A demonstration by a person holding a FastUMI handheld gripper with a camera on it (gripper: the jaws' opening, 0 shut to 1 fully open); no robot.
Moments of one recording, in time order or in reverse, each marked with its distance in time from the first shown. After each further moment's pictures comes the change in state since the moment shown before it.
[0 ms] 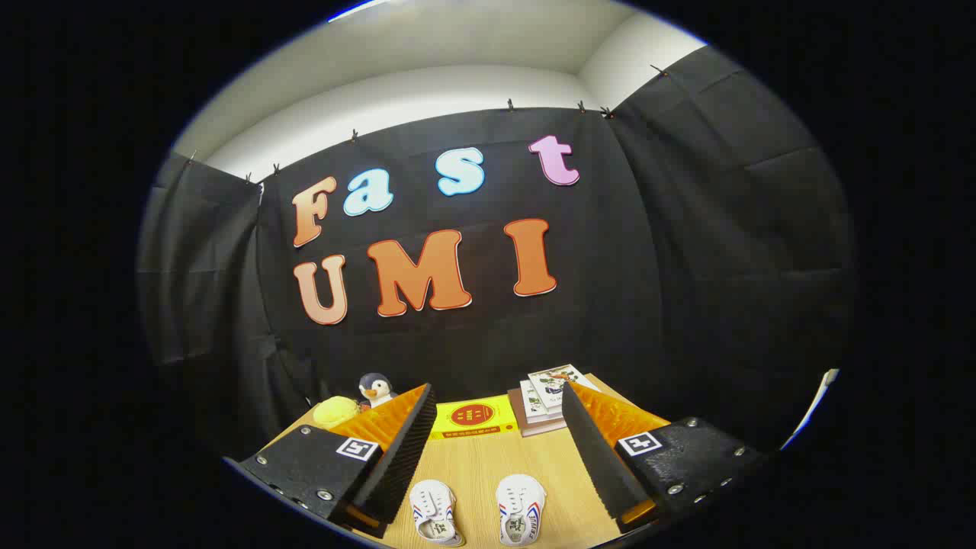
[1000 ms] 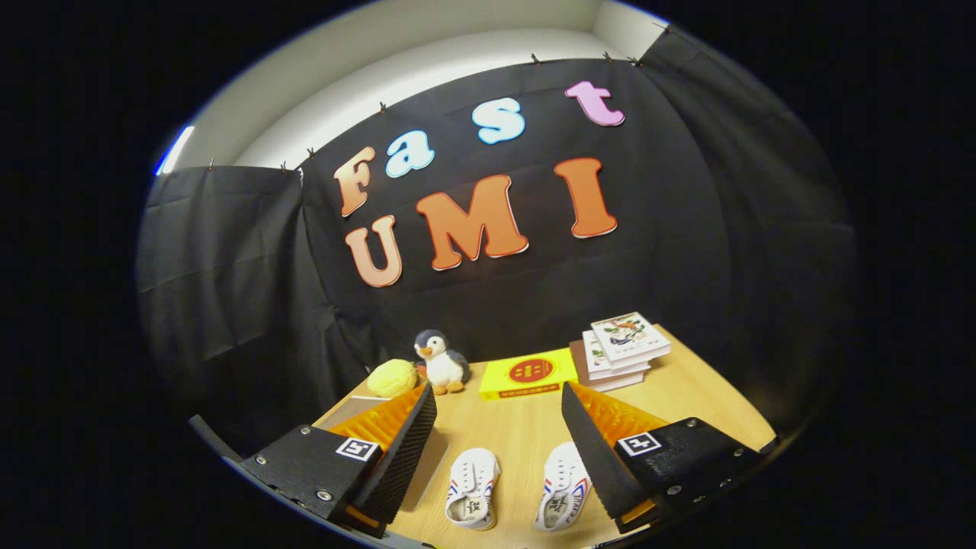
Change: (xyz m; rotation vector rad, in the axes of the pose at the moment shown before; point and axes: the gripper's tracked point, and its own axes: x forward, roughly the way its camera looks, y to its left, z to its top) arm 0.022 0.047 -0.095 0.105 0.243 0.300
